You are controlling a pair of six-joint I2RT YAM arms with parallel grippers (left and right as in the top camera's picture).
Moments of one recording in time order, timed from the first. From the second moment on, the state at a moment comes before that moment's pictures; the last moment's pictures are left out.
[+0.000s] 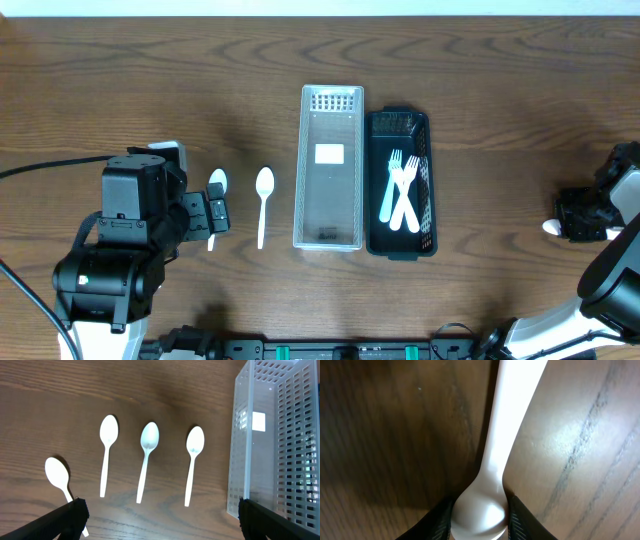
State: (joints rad) left arm -0.10 0.92 1.14 -1.14 -0.04 -0.20; right arm -0.60 1.83 1.05 -0.75 0.05 0.93
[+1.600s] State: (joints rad) left arm -0.10 0.92 1.14 -1.15 -0.04 -0.20; right arm 0.50 1.48 1.14 -0.91 0.02 0.51
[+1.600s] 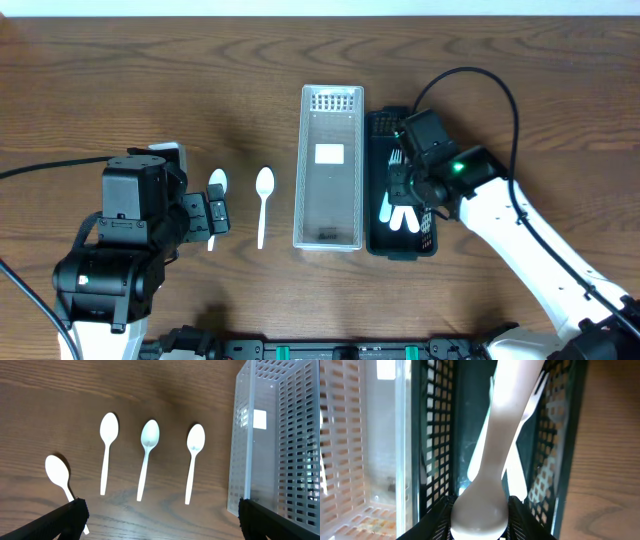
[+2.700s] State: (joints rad) left arm -0.10 0.92 1.14 -1.18 -0.04 -0.20; right arm 0.49 1.62 1.58 -1.14 0.17 0.45
